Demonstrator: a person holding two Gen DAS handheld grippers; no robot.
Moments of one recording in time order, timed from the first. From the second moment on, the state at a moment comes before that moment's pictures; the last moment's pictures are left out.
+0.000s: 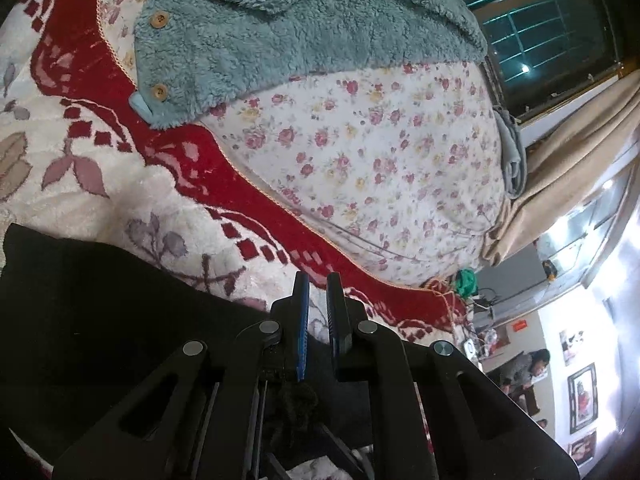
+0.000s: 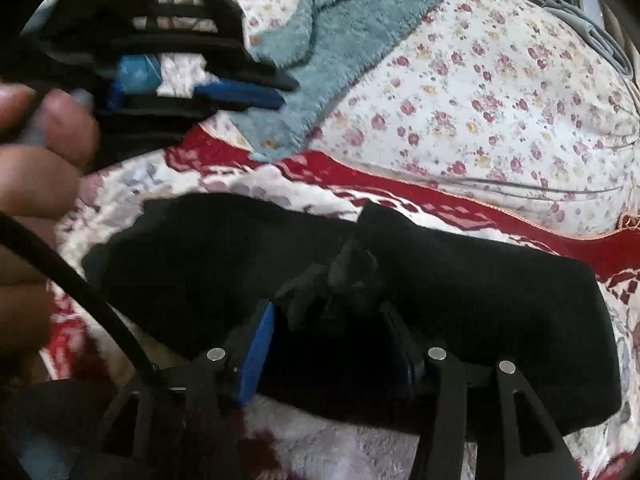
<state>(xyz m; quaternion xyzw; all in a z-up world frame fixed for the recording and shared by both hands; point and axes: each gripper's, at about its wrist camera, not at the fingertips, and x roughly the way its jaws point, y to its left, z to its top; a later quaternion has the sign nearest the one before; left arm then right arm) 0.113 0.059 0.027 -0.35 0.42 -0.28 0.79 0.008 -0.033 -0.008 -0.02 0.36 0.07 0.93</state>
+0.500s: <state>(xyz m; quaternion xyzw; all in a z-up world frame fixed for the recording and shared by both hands) 0.070 -0.086 0.012 -0.23 0.51 -0.26 0.79 -0.018 -0.256 0.039 0.04 0.31 0.03 0.95</state>
